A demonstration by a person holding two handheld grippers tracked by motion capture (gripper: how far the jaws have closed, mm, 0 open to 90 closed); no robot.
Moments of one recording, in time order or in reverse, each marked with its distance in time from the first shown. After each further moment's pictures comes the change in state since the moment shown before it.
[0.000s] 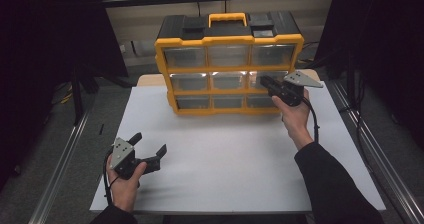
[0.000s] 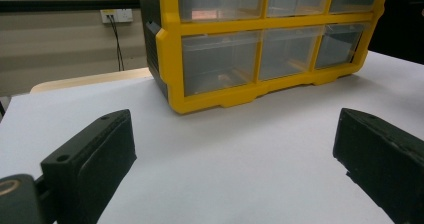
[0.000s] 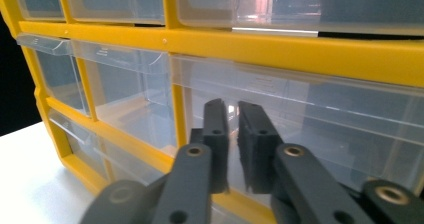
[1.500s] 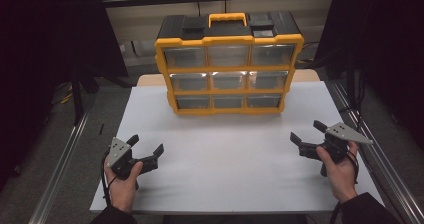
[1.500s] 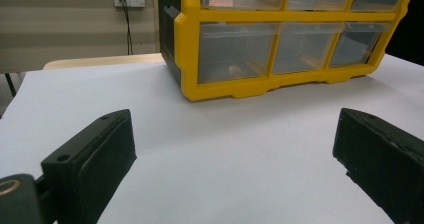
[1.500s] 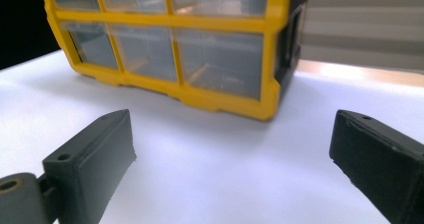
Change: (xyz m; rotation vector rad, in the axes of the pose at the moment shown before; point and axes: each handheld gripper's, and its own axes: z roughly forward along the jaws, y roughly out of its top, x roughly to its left) left arm 0.004 -0.003 -0.003 0.027 0.034 -0.090; right arm 0.003 -0.069 -0.158 0.152 -0.113 0.057
